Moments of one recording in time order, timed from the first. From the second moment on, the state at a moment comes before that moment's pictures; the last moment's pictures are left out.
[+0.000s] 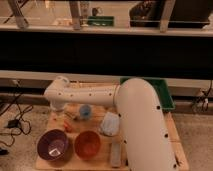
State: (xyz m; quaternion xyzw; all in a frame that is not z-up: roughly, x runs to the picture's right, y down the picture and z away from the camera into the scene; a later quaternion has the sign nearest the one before) arm -0.279 0.143 0.841 -0.28 -0.17 -0.12 0.94
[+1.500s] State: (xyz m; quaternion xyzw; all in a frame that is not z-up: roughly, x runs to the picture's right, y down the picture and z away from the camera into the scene) arm -0.284 0.171 0.853 -0.29 -0.19 -0.16 0.92
